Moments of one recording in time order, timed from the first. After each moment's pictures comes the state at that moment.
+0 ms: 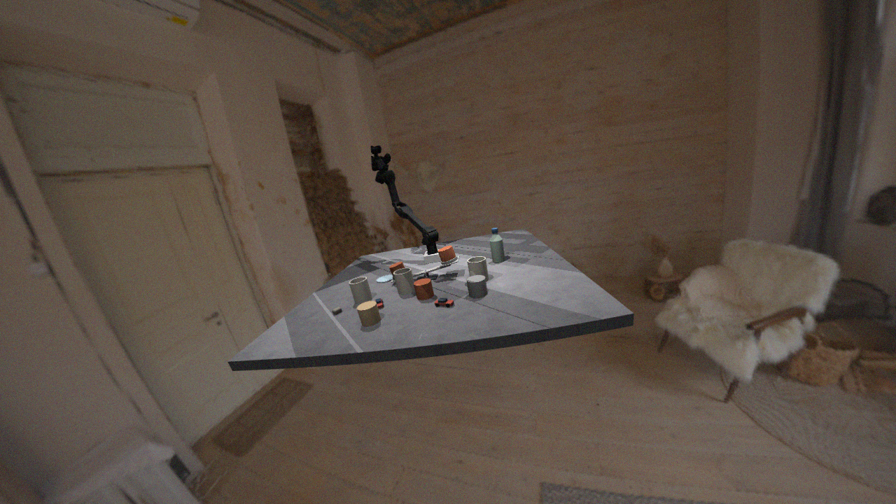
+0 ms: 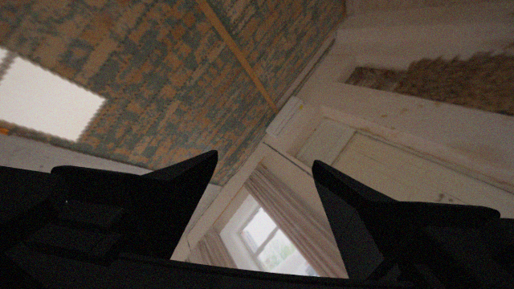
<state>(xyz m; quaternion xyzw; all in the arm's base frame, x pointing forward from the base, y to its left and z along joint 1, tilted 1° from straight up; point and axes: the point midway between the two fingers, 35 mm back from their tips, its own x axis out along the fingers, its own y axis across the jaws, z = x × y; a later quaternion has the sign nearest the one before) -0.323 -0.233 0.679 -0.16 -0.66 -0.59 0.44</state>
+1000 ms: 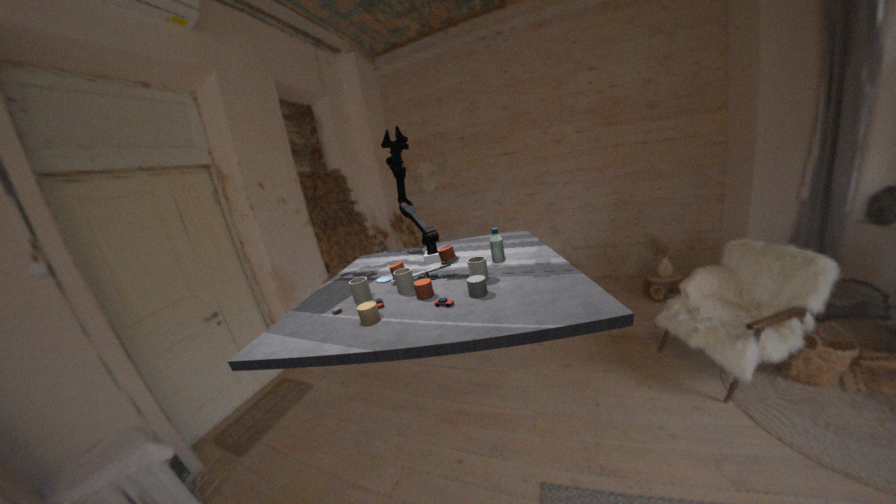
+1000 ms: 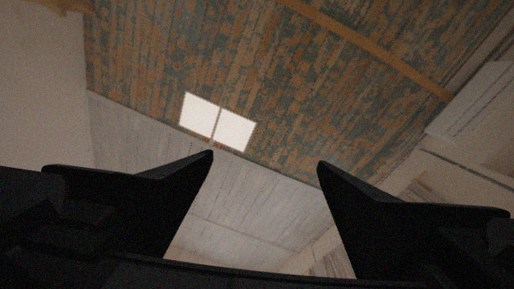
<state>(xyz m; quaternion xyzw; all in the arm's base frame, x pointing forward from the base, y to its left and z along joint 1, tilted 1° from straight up) -0.147 -0.078 0.735 -0.30 -0.64 -0.25 0.66</state>
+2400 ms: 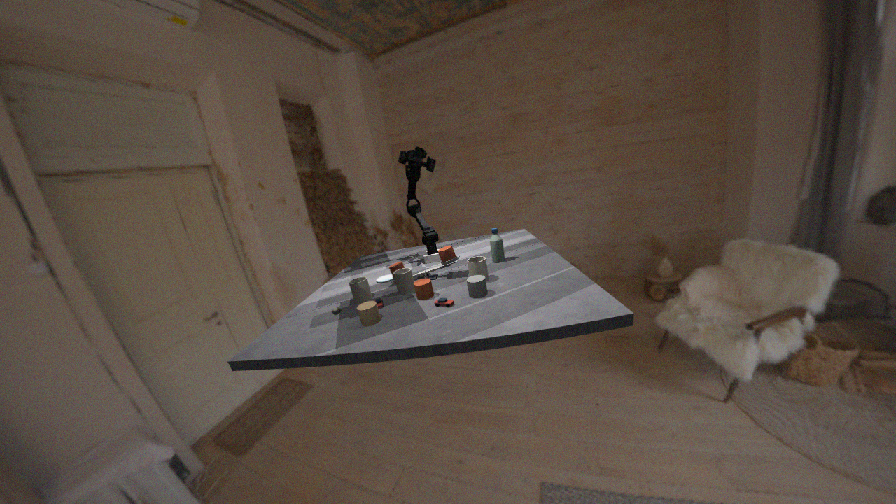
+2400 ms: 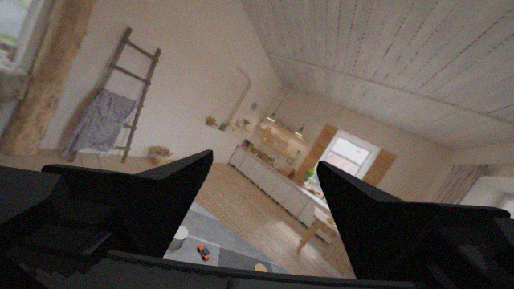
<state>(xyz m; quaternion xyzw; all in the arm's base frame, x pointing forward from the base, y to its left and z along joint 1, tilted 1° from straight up) 0.151 0.026 0.534 -0.22 -0.16 0.04 0.96</state>
